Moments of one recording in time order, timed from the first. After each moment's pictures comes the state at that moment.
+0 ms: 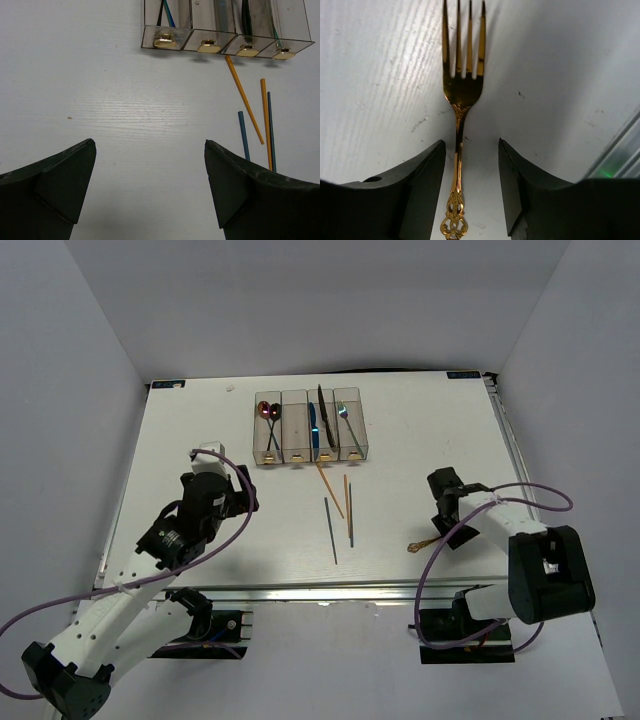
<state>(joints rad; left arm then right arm) -0.58 0.76 0.76 -0.52 -0.44 -0.45 0.27 1.38 0.69 -0.80 0.47 1.31</state>
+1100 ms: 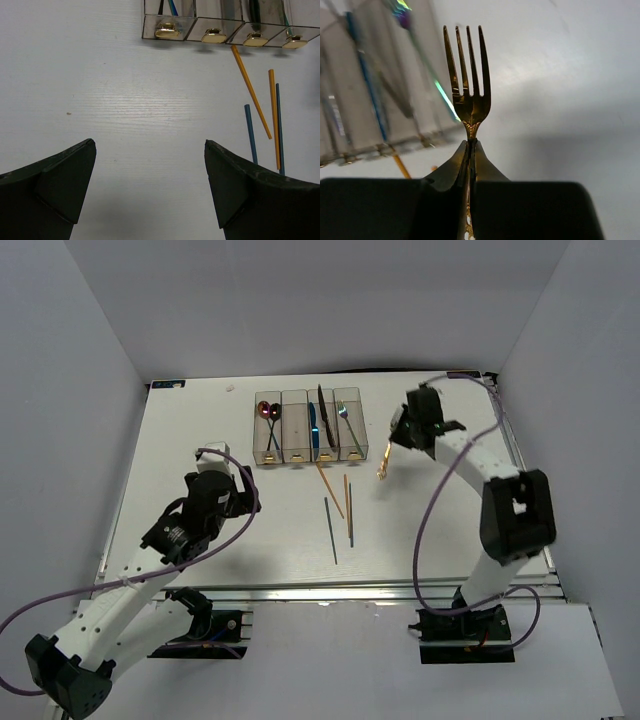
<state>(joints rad) -0.58 0.80 0.75 -0.52 -0.43 -0.45 0.31 1.66 1.17 -0.28 0.09 0.64</state>
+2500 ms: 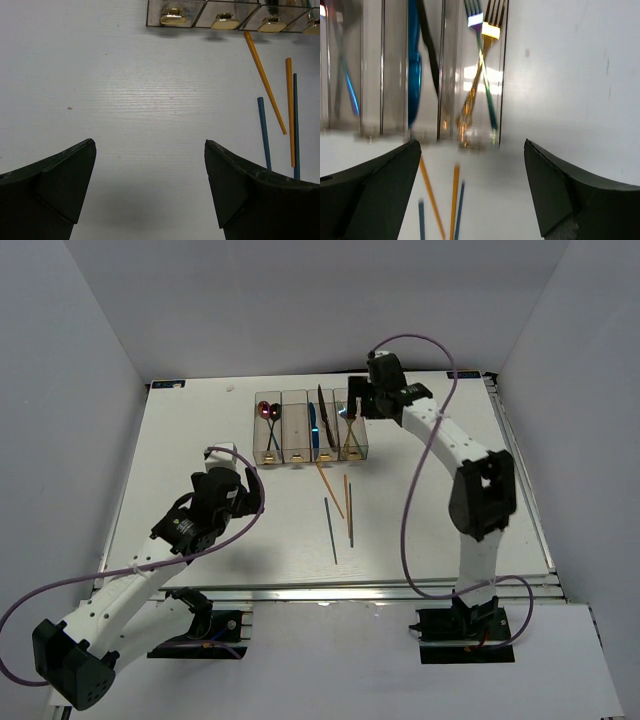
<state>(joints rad) -0.58 0.88 0.75 -0.52 -0.43 -0.44 0.45 2.04 1.87 -0.55 0.08 0.28</state>
